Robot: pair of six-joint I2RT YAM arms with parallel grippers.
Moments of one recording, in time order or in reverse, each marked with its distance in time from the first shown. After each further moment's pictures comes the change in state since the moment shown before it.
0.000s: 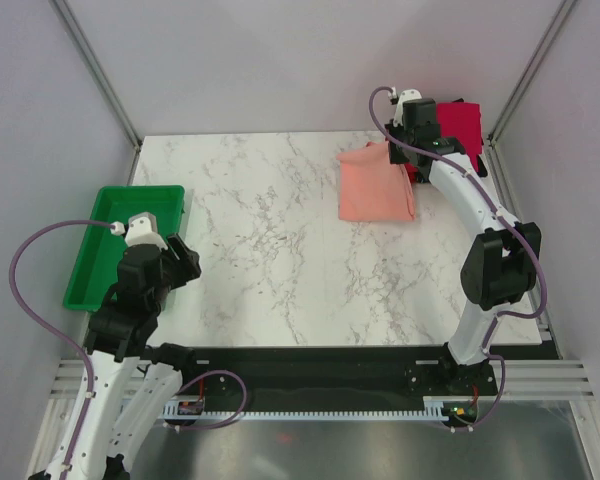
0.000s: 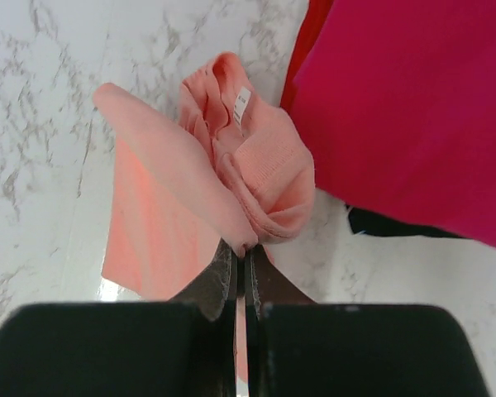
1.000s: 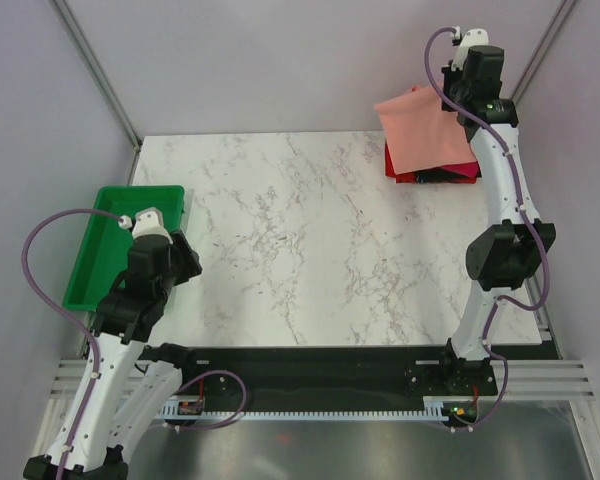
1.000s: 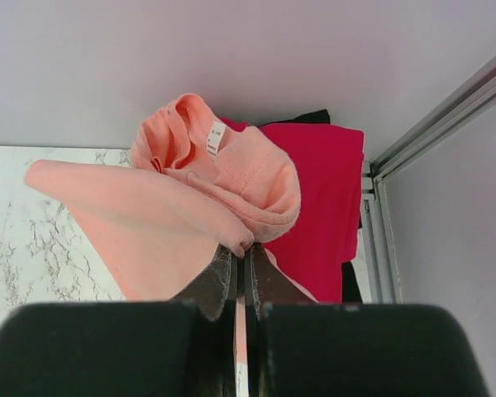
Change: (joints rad) left arm 0.000 0.094 0.000 -0.002 -0.037 0.000; right arm -0.222 0.154 0.529 -0.074 0.016 -0.137
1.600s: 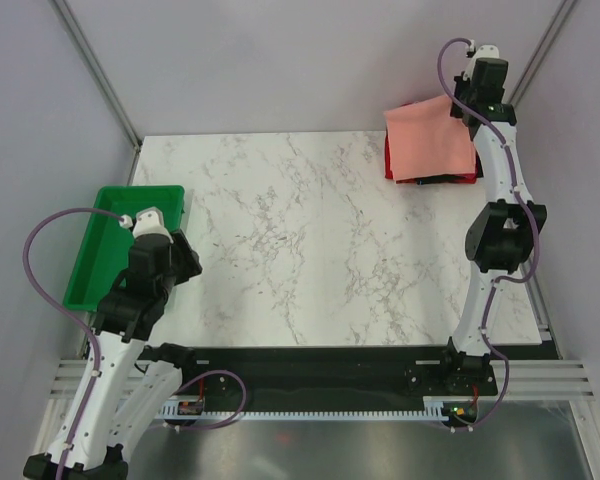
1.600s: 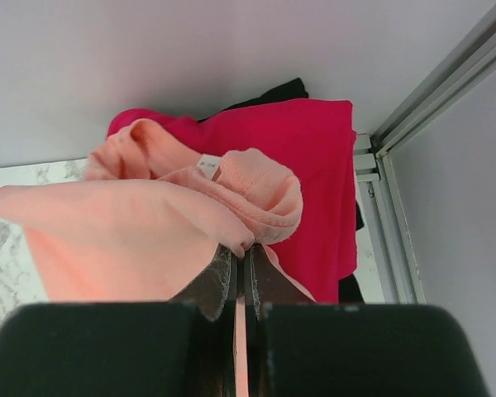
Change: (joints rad) left arm 0.000 0.008 0.000 0.000 -0.007 0.000; right arm -0.088 0.177 0.051 0.053 -0.018 0.081
